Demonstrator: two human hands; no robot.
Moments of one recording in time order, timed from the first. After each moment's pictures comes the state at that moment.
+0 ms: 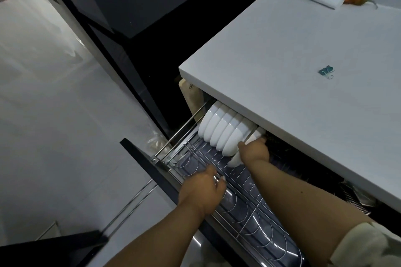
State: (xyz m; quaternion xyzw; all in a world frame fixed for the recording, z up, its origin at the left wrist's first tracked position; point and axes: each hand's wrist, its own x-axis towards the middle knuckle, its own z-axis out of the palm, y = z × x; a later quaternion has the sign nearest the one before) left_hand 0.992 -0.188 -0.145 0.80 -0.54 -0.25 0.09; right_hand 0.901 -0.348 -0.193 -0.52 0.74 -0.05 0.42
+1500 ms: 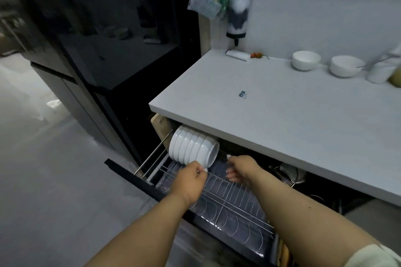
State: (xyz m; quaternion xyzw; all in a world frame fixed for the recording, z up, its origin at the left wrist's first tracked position) left_hand 0.917 -0.152 -0.061 0.75 -0.49 -0.34 0.27; right_hand 0.765 -0.251 -0.077 -0.41 0.62 -0.19 0.64
